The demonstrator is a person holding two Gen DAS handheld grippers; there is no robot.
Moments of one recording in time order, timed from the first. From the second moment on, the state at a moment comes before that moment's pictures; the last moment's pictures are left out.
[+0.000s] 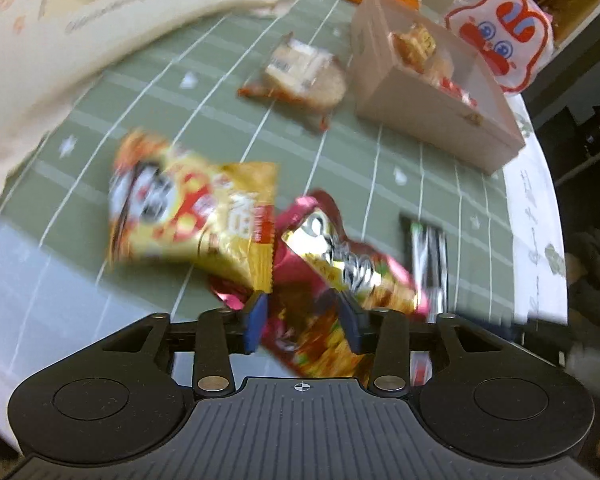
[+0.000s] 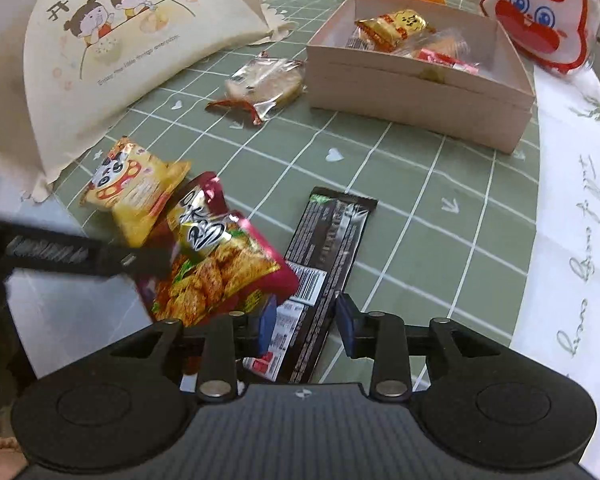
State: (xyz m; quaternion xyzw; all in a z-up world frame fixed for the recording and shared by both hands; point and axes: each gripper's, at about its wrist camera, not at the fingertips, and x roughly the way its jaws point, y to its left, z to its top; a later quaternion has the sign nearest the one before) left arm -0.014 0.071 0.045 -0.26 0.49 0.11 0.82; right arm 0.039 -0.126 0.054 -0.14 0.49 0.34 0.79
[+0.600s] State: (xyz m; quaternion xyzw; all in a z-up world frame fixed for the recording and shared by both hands) left arm 0.097 0.105 0.104 -0.05 0.40 0.08 0.91; right arm 0.045 -0.134 0.058 -0.10 0.48 0.32 0.81
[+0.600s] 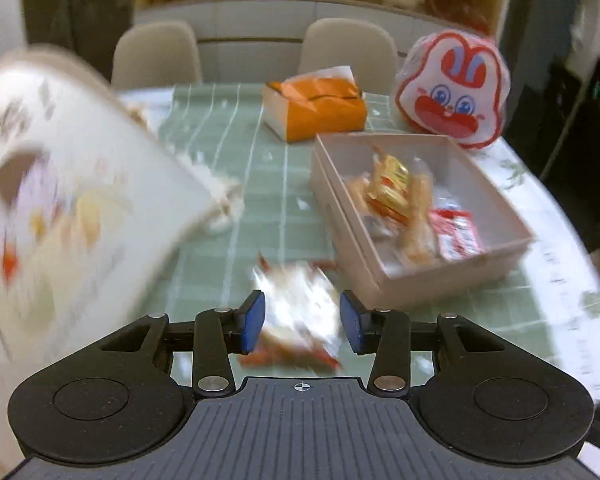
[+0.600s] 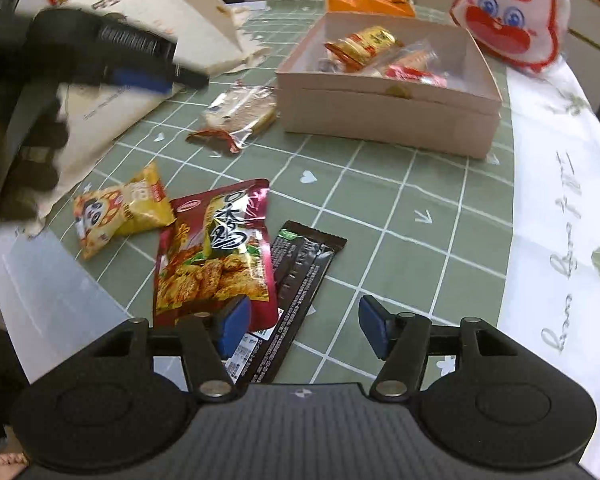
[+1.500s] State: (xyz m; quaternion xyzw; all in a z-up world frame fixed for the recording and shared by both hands) left arm 0.140 0.194 0.018 -0.22 0.42 -0.07 0.88; right arm 0.157 -0.010 0.036 -0.04 0.46 0.31 0.83
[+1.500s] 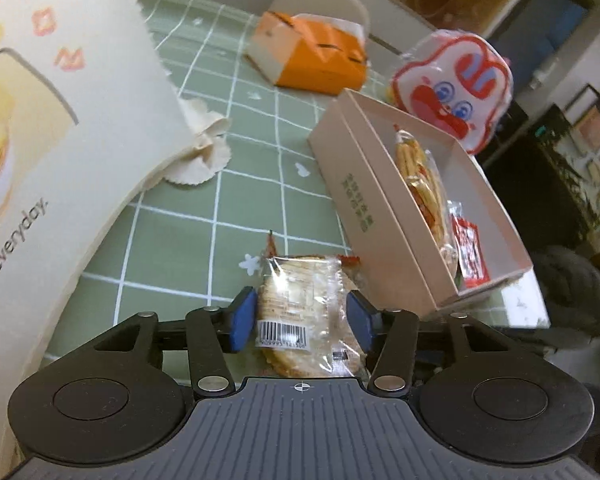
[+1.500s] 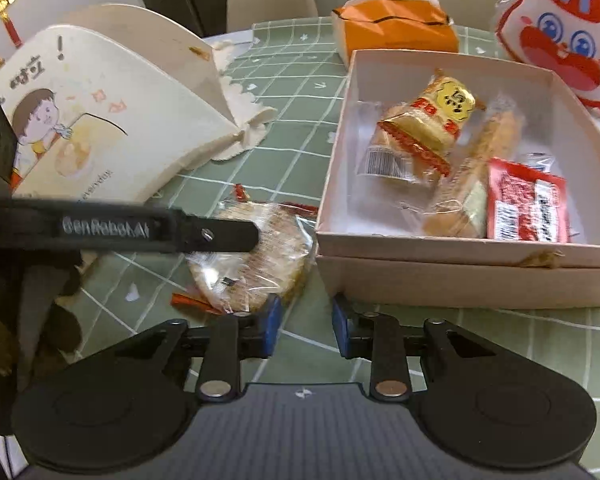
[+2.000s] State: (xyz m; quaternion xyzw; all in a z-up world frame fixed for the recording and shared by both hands) left arm 0.062 0.132 0.063 -0.17 0.48 0.03 0.86; right arm 0.099 -0.043 0.049 -0.07 0.48 0.41 0.77
